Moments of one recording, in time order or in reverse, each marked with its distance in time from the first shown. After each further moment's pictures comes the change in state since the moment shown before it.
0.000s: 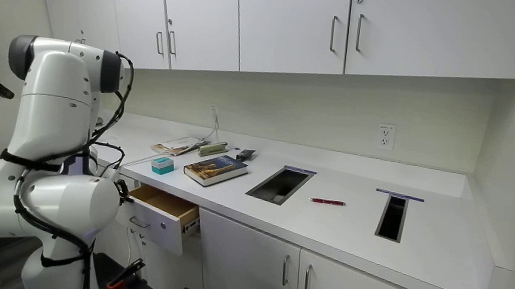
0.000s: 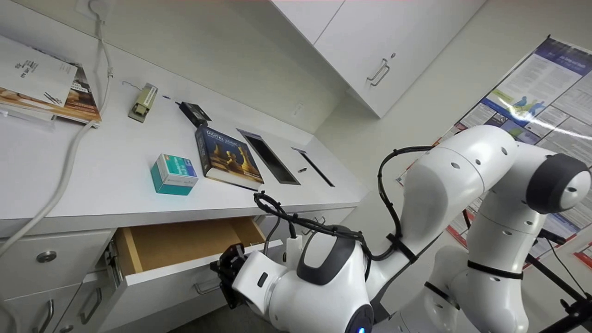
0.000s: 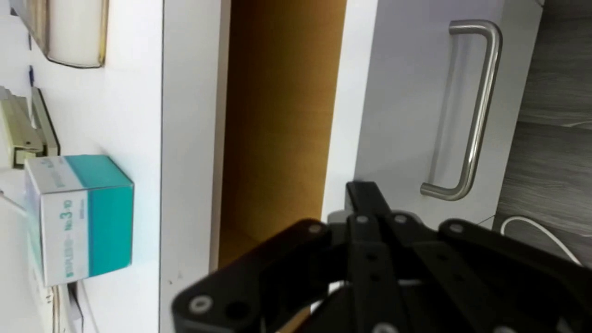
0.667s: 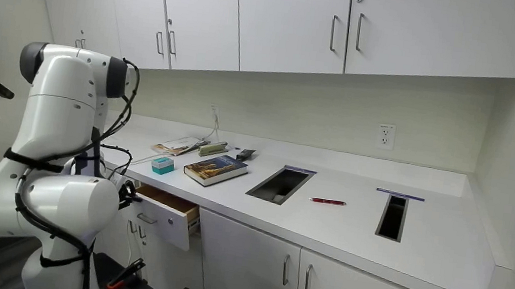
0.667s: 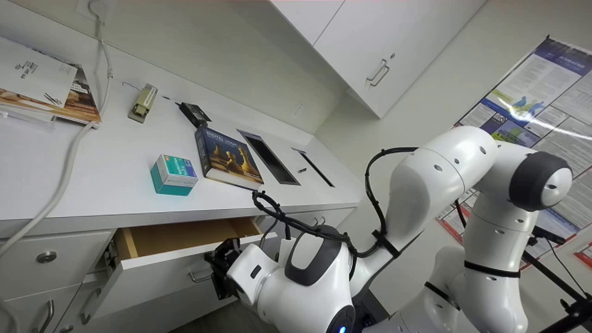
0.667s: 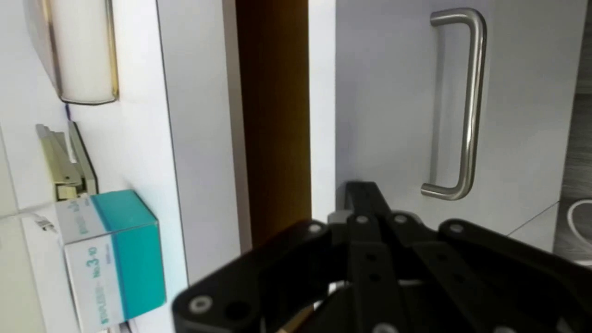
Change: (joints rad) arm -0.025 0.064 -0.014 0.034 -0.134 -0.046 0.198
